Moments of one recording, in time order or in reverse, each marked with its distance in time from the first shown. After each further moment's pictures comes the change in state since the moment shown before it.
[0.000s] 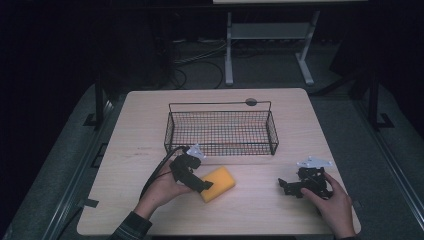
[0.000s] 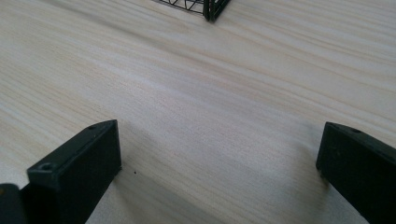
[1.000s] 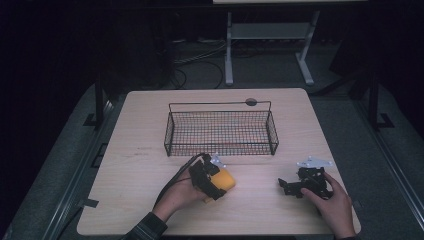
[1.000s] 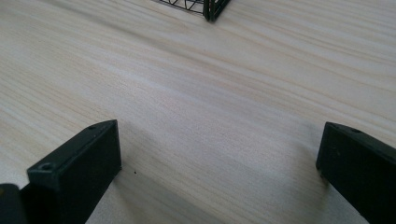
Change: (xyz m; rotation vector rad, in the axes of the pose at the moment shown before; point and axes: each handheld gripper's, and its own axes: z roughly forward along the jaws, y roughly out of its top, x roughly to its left) left arm -0.023 0.015 0.045 0.097 0.018 0.066; right arm 0.000 0.000 0.000 0.000 0.000 0.000
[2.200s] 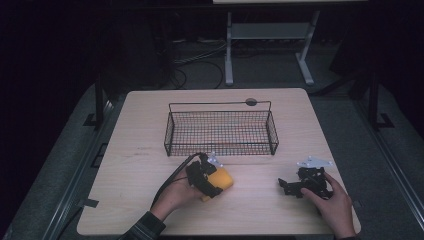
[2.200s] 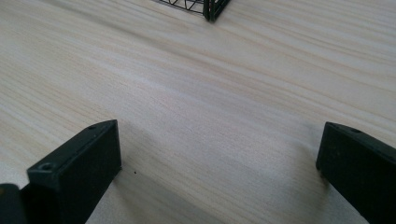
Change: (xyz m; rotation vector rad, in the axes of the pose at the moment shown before) left arm 0.004 -0.005 -0.007 0.001 0.000 -0.013; right arm 0.000 0.000 0.000 0.000 0.000 0.000
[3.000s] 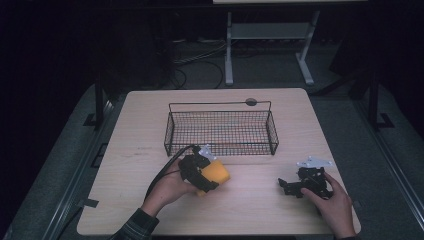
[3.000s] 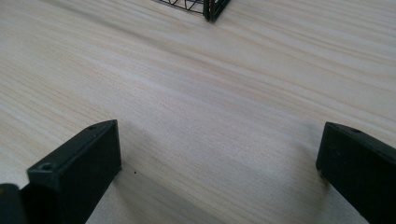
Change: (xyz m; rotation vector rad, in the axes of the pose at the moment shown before) left arm 0.008 0.004 -0.035 -0.040 -0.016 0.001; right arm 0.000 0.000 0.000 0.000 0.000 0.000
